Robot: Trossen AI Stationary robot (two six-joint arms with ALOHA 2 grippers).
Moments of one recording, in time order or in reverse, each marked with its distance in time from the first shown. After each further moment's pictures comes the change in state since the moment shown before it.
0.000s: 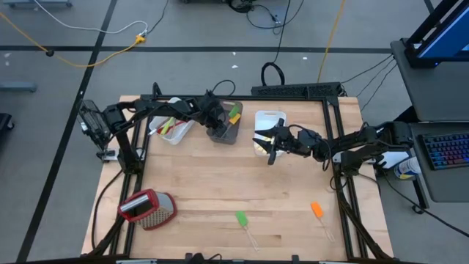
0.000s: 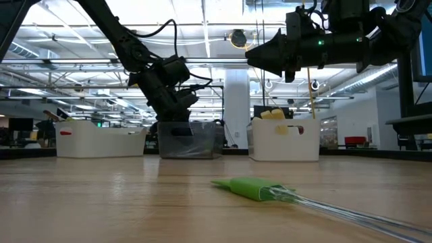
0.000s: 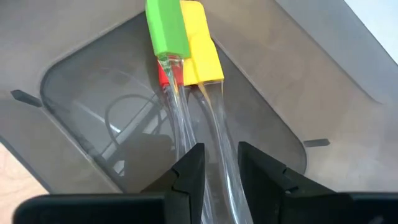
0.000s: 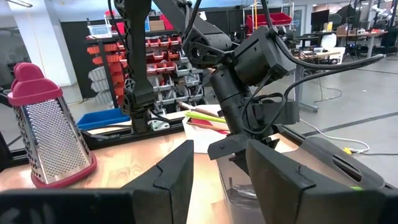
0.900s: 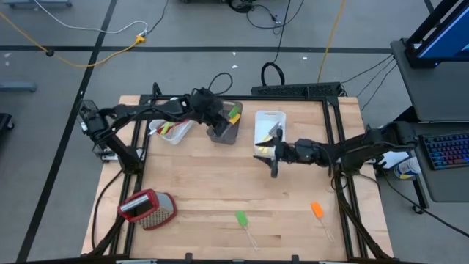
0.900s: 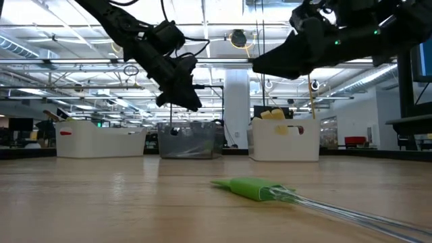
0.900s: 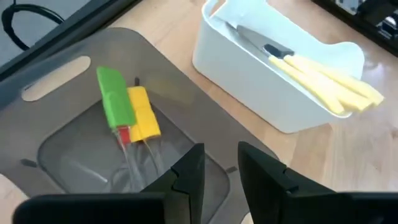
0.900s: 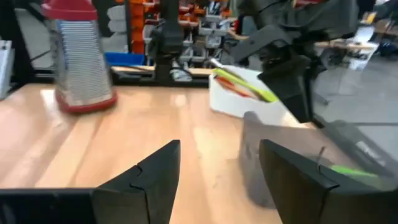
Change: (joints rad) left arm -0.070 -0.203 0.000 0.013 -0.005 0.000; right arm 0.126 -0.052 0.001 -0.219 0.030 -0.172
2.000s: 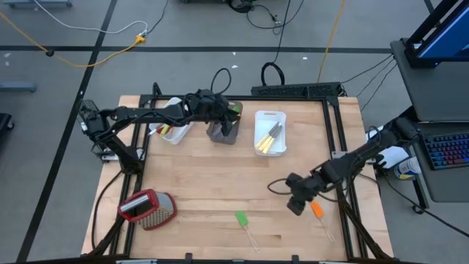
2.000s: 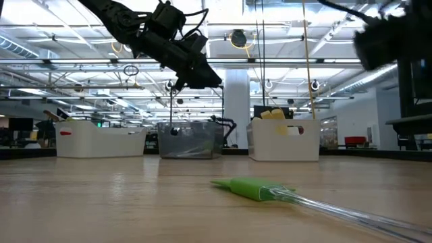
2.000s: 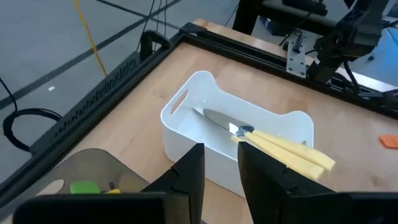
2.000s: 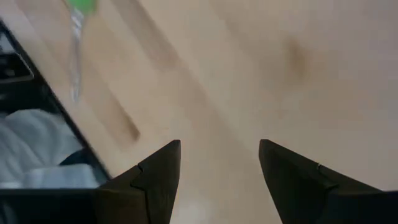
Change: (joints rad) left arm -0.074 0.001 0.000 0.314 -0.050 0.076; right arm 0.466 -0.061 0.309 -1.350 -0.323 1.291
